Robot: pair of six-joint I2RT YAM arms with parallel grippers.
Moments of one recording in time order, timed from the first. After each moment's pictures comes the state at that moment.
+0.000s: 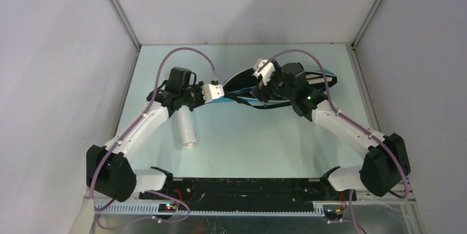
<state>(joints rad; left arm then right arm) -0.36 1.27 1.02 -0.57 0.35 0.94 0.58 1.38 1.05 -0.08 -0.20 -0.42</state>
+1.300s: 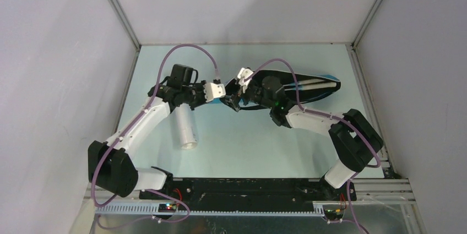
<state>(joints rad) -0.37 1.32 1.09 -0.65 0.40 0.97 0.72 1.63 0.92 0.58 -0.36 -0.20</state>
